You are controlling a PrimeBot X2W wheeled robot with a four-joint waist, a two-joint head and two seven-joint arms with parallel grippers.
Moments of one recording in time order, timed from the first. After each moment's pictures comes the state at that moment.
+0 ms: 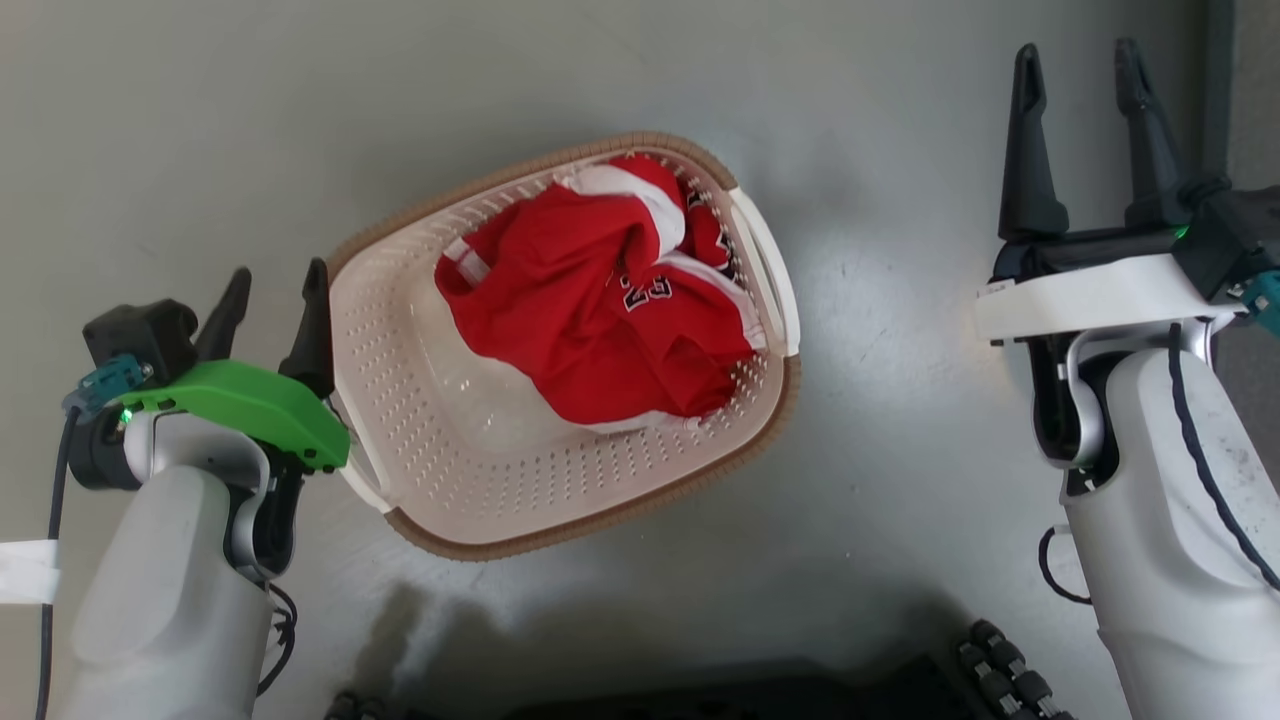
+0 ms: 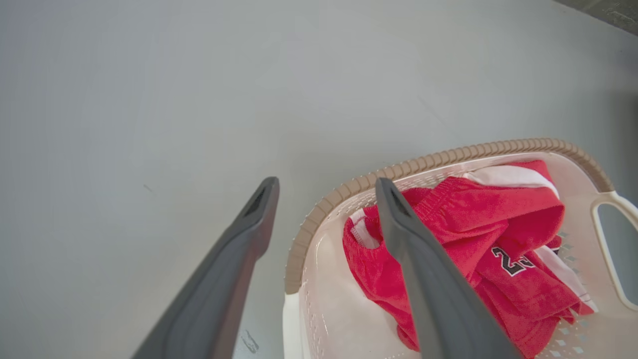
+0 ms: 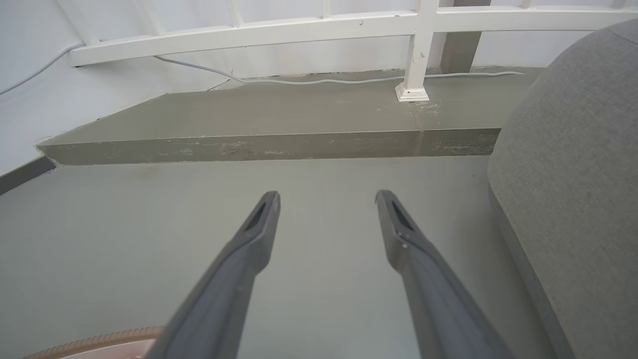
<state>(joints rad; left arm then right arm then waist) -0.49 0.16 -0.24 0.51 -0.54 -0.05 -0.15 -0.41 -0.09 0.15 0.08 0.17 -0.11 -0.25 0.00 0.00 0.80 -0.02</state>
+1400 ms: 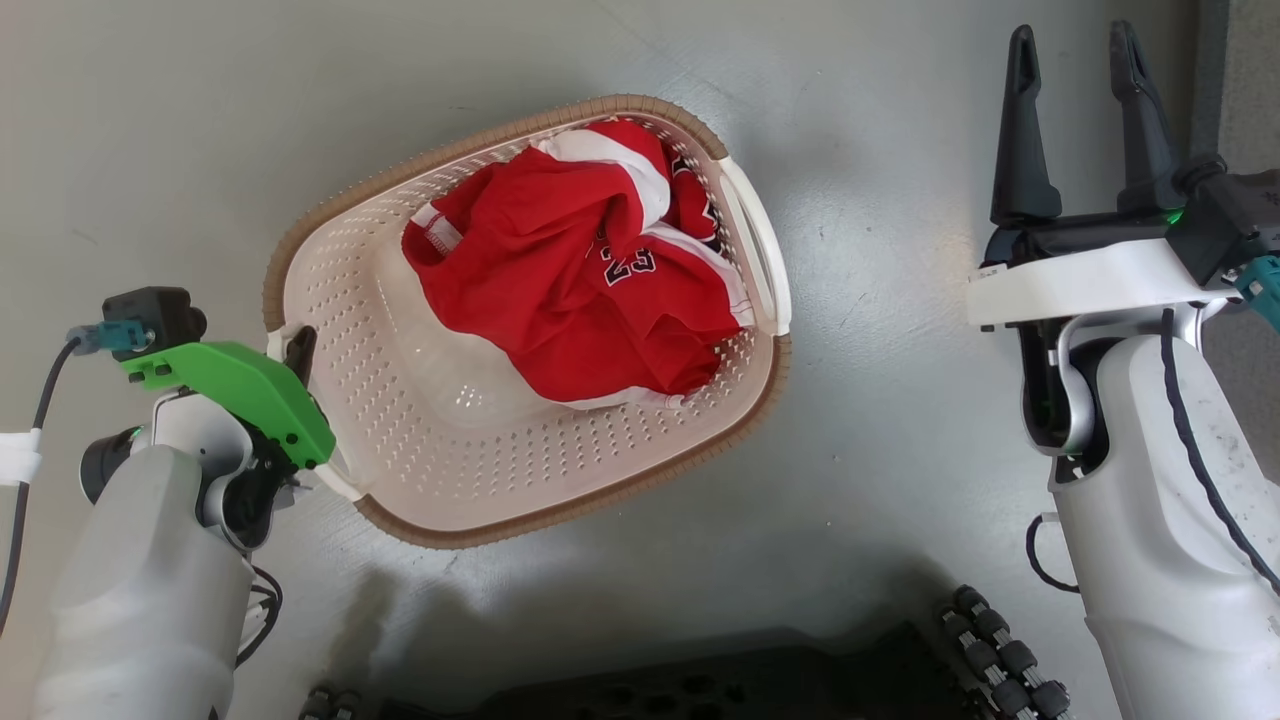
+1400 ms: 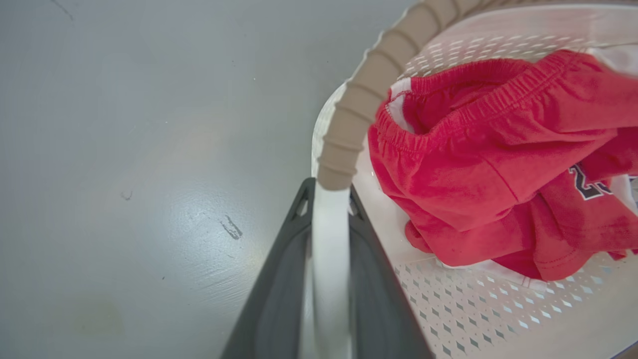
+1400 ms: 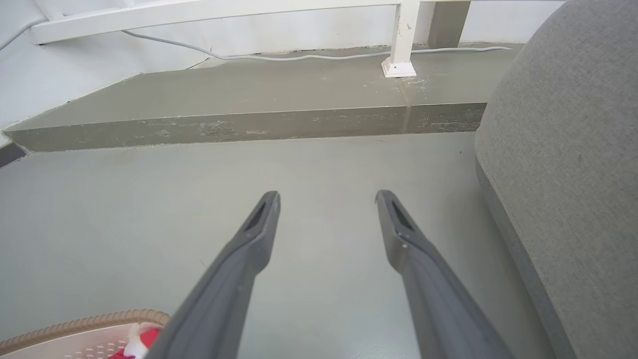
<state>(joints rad) -0.64 0.16 -0.29 0.82 -0.73 -0.12 0.12 -0.44 -0.06 0.14 0.09 0.16 -0.11 -0.25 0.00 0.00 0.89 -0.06</state>
